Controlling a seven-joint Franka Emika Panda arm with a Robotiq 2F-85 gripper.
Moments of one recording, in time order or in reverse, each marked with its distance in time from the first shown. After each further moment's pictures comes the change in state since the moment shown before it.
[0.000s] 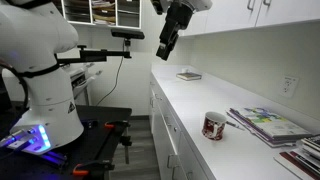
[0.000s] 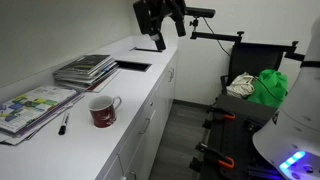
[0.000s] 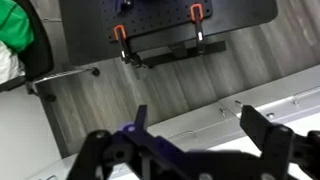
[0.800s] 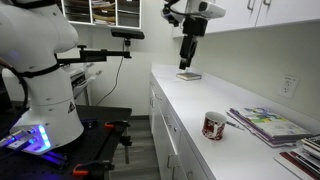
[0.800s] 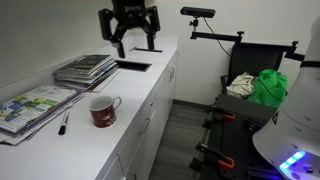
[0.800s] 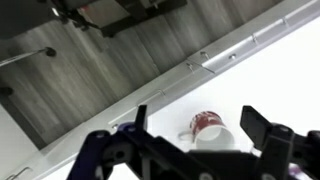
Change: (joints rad) arm 0.004 0.129 -0.002 0.022 0.080 0.341 0.134
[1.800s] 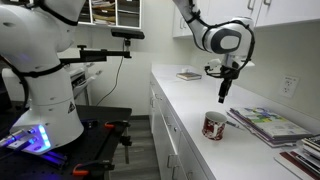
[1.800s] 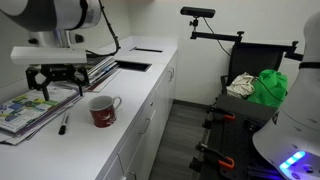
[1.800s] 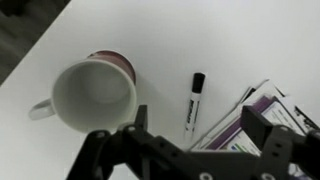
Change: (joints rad) arm 0.163 0.782 -0.080 0.591 0.016 0.378 0.273
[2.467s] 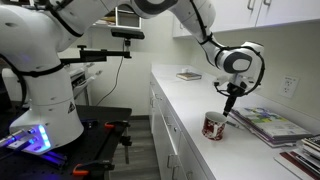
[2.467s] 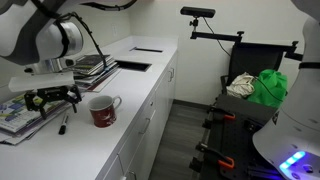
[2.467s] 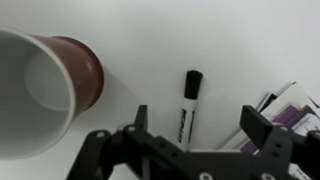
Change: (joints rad) arm 0.020 0.347 -0.019 0.418 0.024 -0.171 -0.021
